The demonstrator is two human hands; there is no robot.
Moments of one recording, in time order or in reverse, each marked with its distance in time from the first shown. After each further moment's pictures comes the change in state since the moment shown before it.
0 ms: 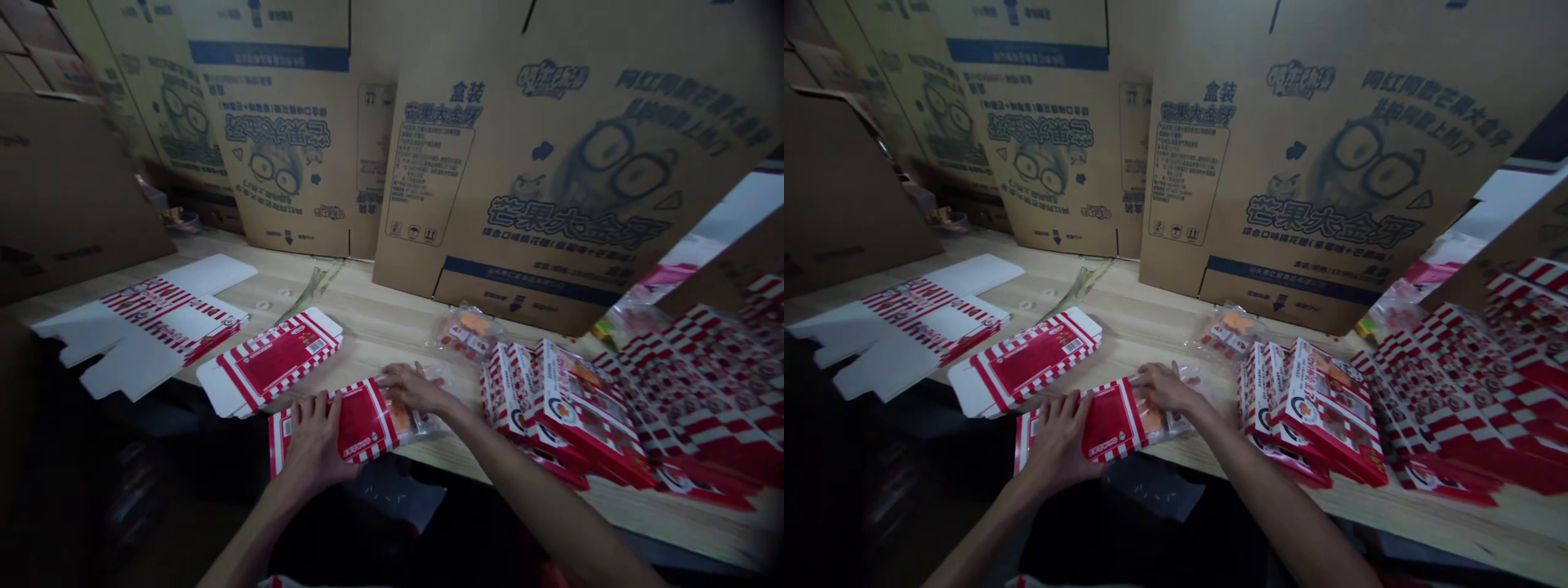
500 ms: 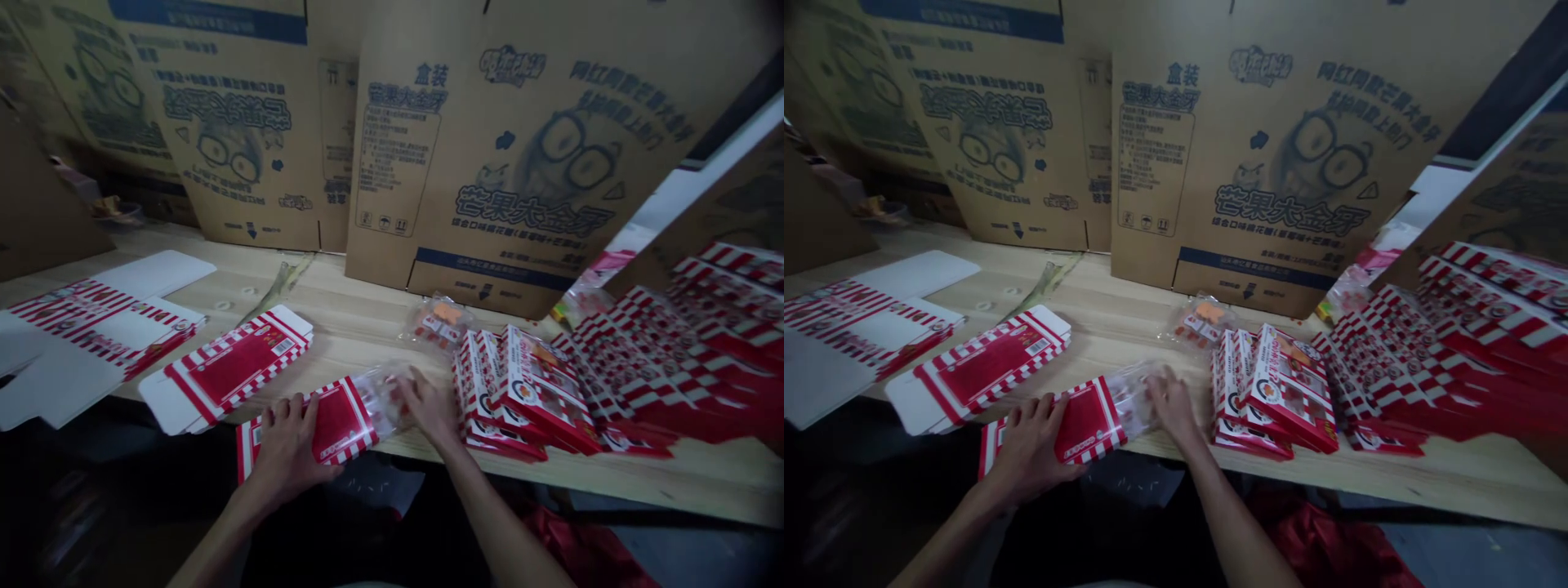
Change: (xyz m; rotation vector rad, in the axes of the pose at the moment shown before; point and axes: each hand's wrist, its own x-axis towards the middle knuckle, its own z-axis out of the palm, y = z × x) left_hand 0.011 0.002 0.004 0.040 -0.109 0.055; right_hand -0.071 0.008 0.021 0.360 0.597 0.480
